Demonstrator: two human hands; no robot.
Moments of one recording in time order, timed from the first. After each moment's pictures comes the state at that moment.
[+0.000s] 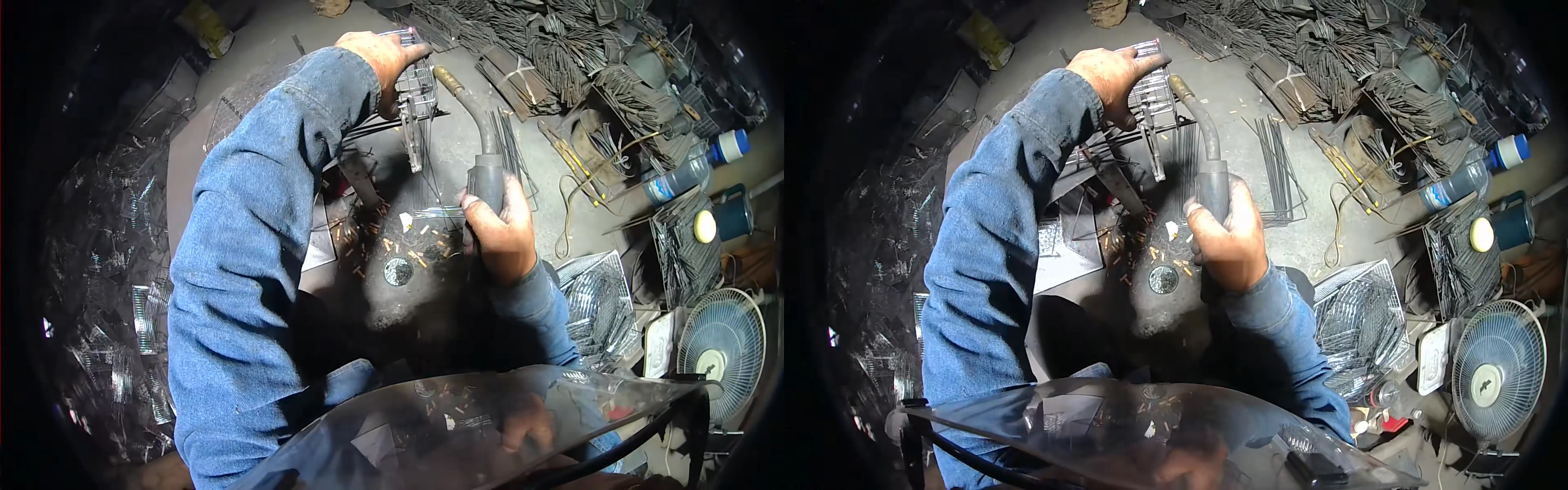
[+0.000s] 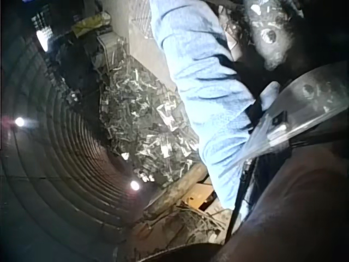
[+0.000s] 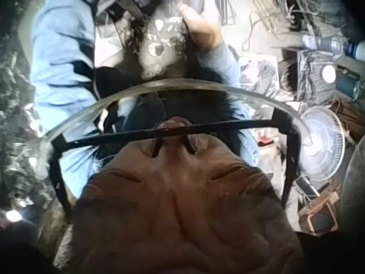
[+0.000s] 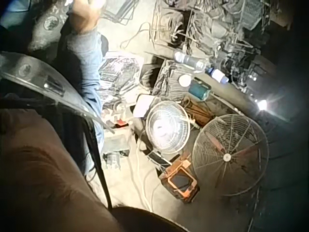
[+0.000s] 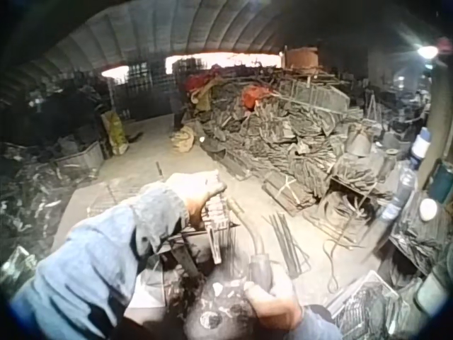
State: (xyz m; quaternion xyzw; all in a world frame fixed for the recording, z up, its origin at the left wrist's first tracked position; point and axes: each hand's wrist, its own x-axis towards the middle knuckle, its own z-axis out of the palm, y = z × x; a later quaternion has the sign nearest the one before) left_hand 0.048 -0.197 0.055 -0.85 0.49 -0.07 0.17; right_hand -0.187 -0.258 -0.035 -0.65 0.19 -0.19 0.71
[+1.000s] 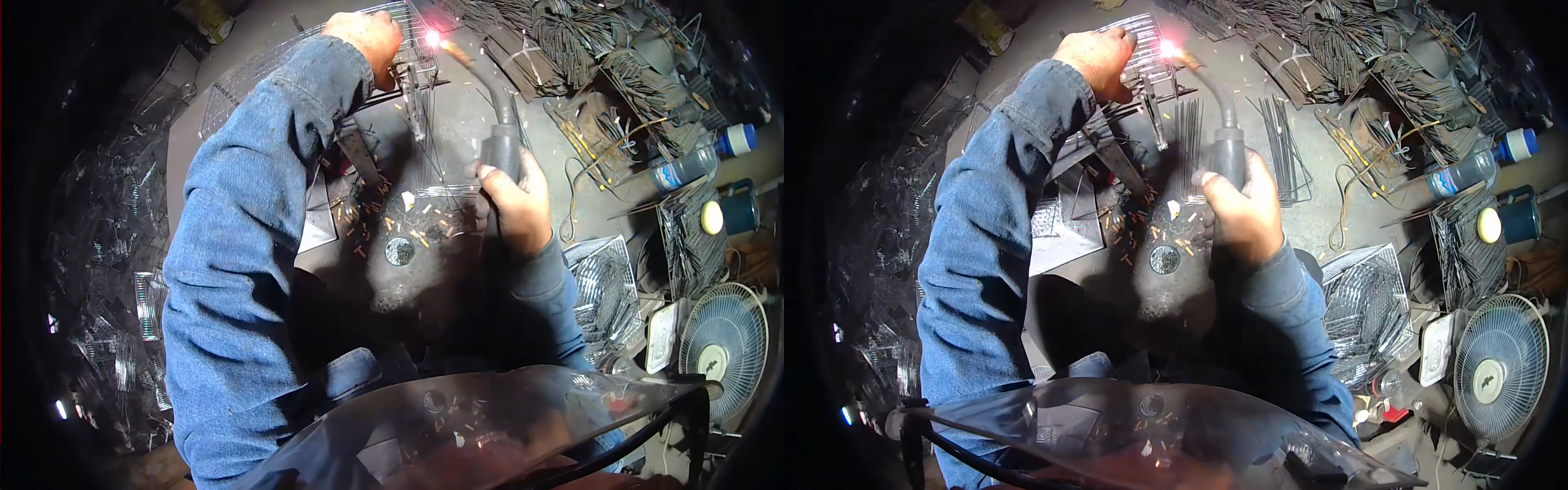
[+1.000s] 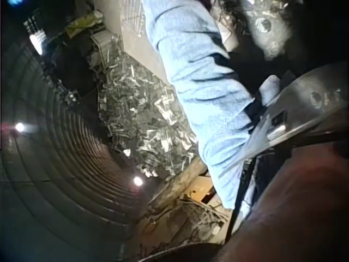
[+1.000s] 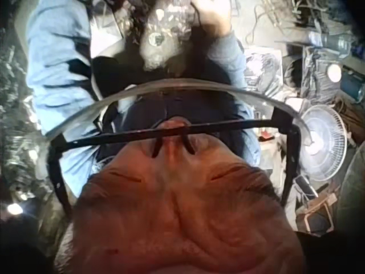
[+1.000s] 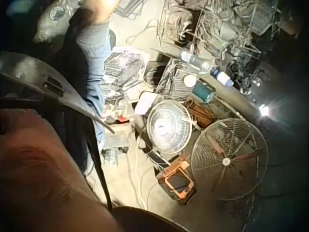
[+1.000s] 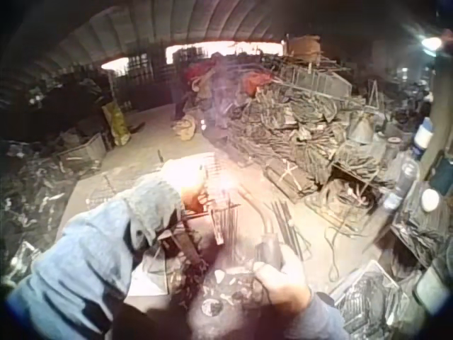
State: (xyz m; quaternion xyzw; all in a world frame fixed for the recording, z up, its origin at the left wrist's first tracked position) left_hand 0.048 -0.192 0.040 -0.87 0.46 -0.10 0.18; right_hand -0.192 -0.271 -0.041 -0.54 0.19 -0.14 0.81
